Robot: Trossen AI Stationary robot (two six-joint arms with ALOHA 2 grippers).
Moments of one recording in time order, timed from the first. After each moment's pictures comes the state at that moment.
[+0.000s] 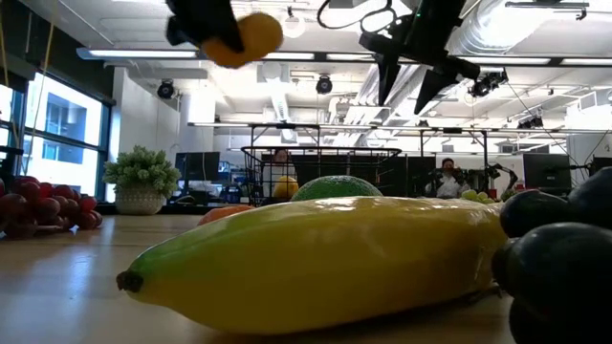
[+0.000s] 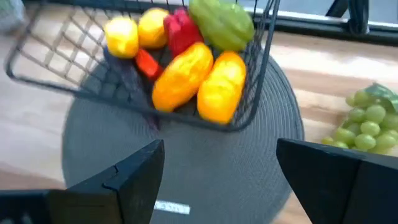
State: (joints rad) left arm 0.01 1.36 1.26 -0.87 -0.35 -0.52; right arm -0.09 1.48 1.29 -0.96 0.56 1.15
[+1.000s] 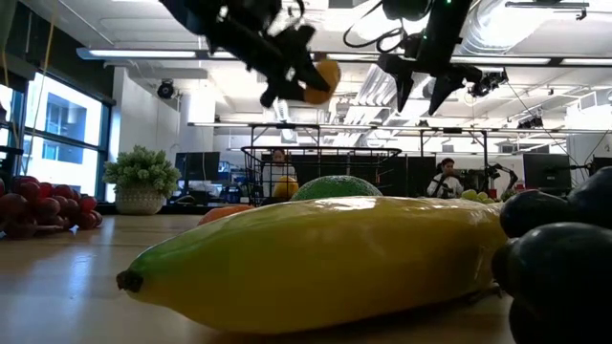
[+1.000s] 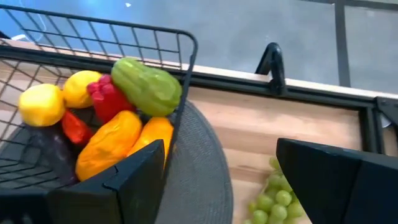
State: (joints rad) left arm 0.57 1.65 1.26 -0.08 0.15 -0.19; right arm -0.41 1.41 1.29 -0.95 0.54 0.85
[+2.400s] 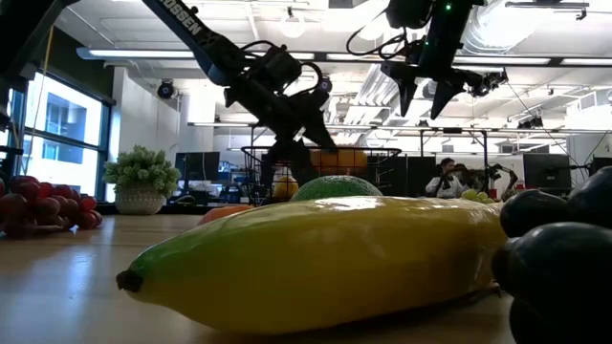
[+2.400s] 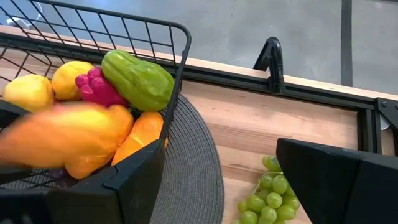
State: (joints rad) left arm 0.63 1.90 1.26 -0.01 0.26 -0.27; right arm -0.49 1.41 1.29 -0.95 0.46 0.76
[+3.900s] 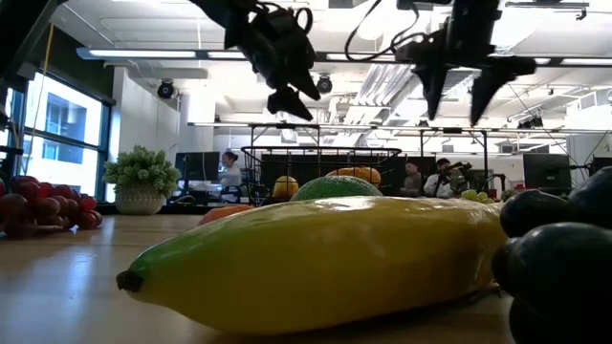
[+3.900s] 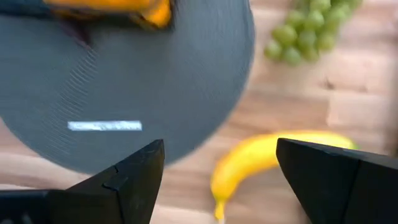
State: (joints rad) left arm 0.68 1.86 1.71 -0.77 0.43 0.13; right arm -0.08 1.41 1.22 -1.21 0.28 1.37
